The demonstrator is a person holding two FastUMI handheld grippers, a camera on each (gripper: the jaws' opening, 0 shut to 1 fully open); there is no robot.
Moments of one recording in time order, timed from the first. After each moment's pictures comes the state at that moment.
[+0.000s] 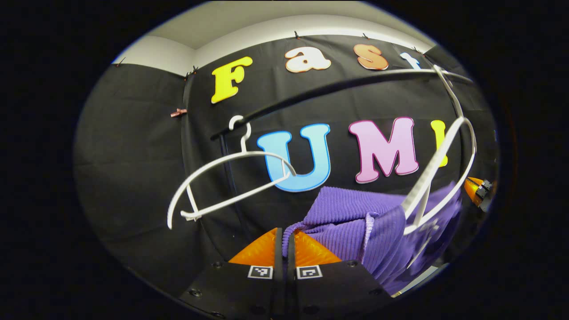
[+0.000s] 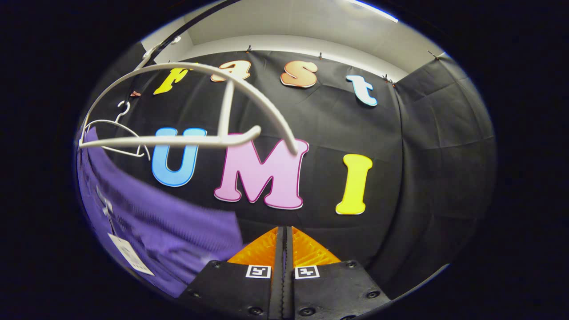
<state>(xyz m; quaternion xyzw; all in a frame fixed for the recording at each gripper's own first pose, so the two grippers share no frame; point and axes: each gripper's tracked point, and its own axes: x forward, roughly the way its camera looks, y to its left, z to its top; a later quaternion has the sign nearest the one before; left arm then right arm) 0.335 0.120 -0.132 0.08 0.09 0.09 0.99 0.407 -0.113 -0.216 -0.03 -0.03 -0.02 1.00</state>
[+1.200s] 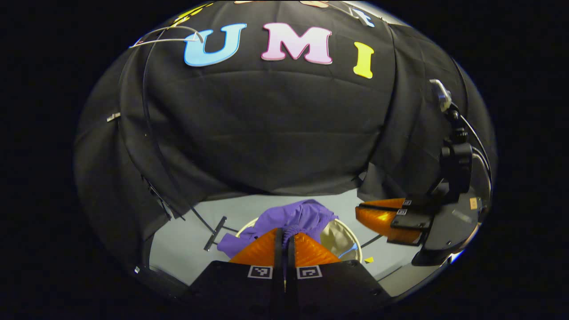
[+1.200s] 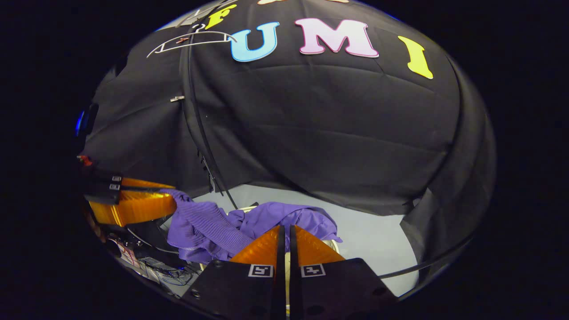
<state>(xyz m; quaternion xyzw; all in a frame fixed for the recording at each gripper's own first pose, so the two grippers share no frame) 0.168 -0.091 -0.530 0.01 0.36 -0.11 0.93 0.161 0.015 -0.594 0.02 0.35 0.18 0.92</state>
